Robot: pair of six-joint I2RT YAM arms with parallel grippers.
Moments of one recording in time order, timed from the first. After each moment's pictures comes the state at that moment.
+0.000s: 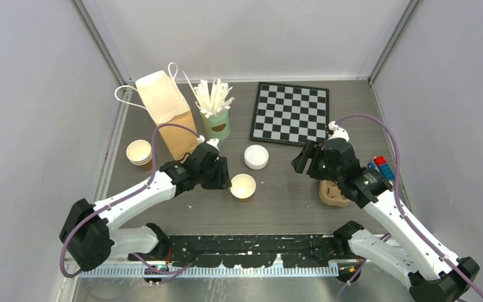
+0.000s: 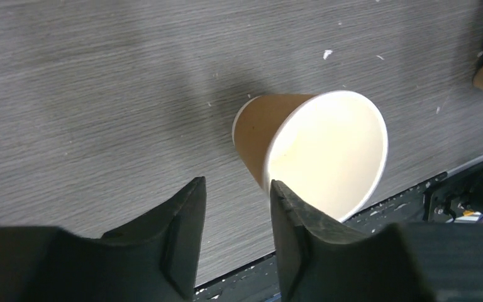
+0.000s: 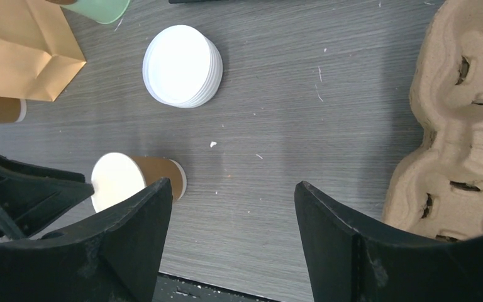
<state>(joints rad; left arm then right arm) -0.75 1.20 0.78 -0.47 0.00 -0.68 0.54 0.80 0.83 -0.68 0.14 0.68</state>
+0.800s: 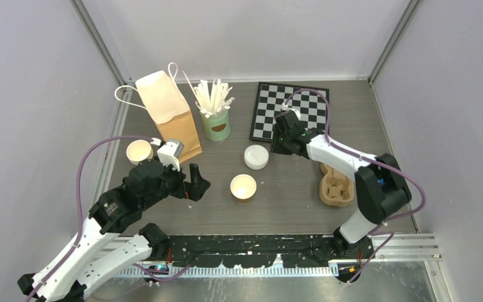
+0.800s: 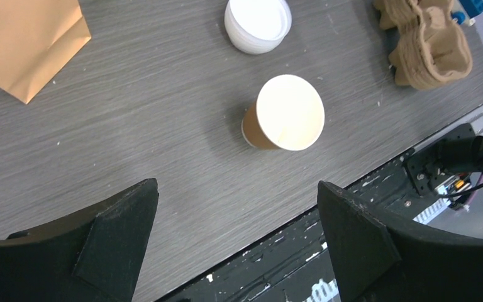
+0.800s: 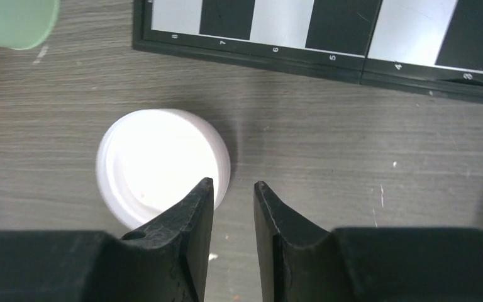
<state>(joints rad) -0.75 0.61 0.89 -0.79 -0.10 -0.44 0.54 1.56 1.05 -0.35 0.13 0.61</state>
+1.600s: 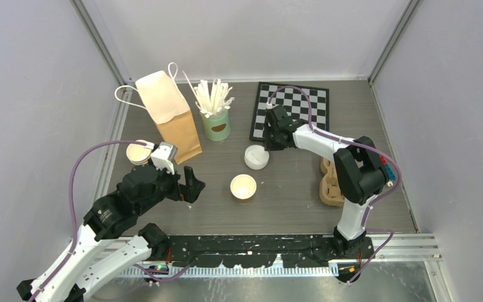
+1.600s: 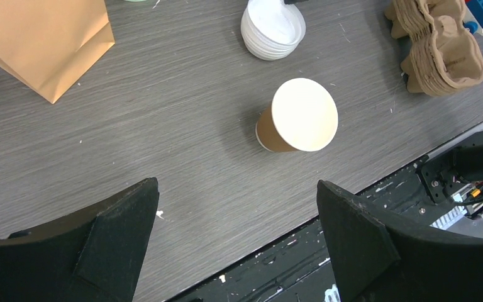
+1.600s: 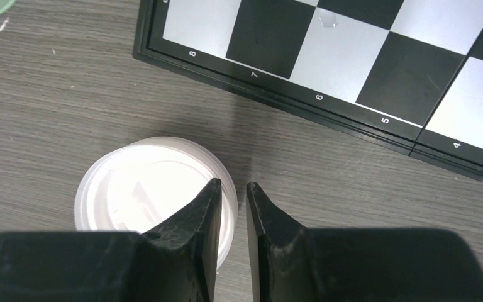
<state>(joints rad) -0.75 0.52 0.86 -0.82 -0.14 -0.42 0.54 1.82 1.25 -0.39 0.06 0.43</state>
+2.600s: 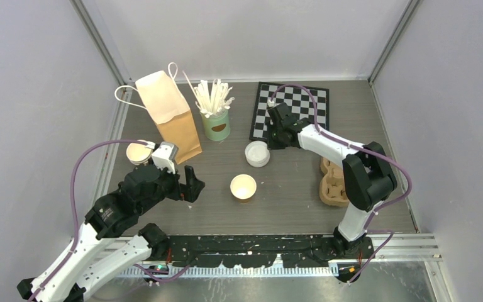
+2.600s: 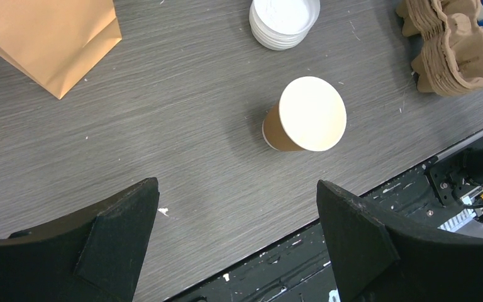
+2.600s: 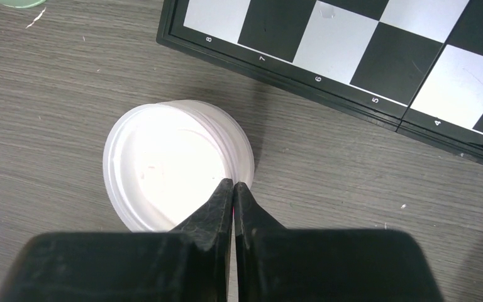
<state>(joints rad) -0.75 0.54 0.86 -0.83 -0.16 -0.42 0.54 1.75 1.24 -0.43 0.04 0.41</state>
